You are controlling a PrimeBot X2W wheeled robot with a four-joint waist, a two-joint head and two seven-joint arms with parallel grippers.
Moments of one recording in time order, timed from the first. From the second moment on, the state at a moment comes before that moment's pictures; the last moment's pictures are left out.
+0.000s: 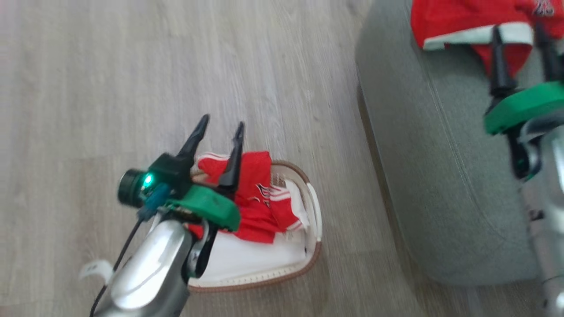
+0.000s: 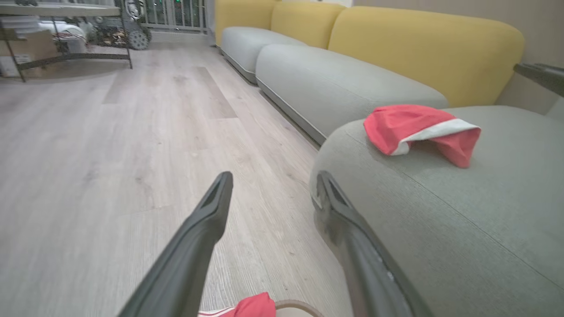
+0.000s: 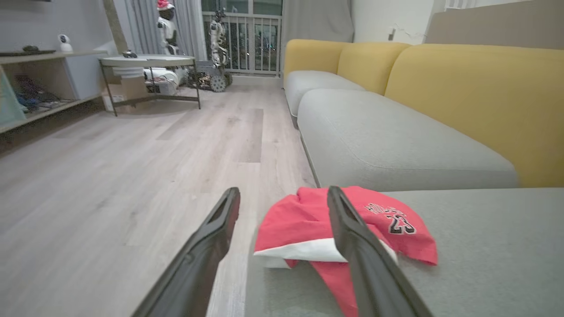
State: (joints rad) left arm -0.41 0.15 -0.56 0.30 -0.38 0.13 -0.25; right arm -0.70 -0.29 0.03 0.65 0.26 0.13 -0.26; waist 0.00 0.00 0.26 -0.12
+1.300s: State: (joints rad) left arm 0.13 0.11 -0.18 0.15 -0.28 0.14 -0.25; right arm -0.09 -0.06 0.06 0.35 0.22 0.13 -0.26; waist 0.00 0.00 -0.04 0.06
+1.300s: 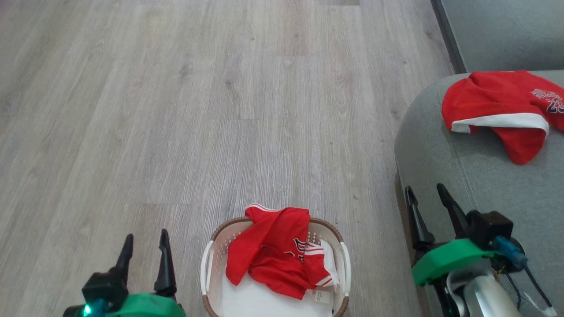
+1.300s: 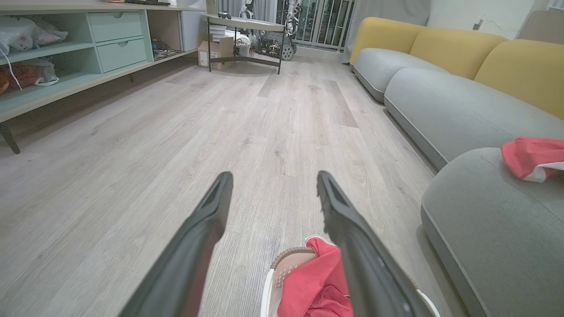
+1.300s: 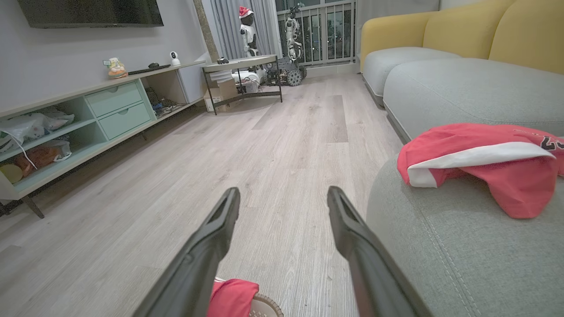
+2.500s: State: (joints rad) left arm 0.13 0.08 -0.17 0.22 -0.24 0.09 -0.25; right arm -0.07 -0.05 0.05 0.36 0.22 0.13 -0.26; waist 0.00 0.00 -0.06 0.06
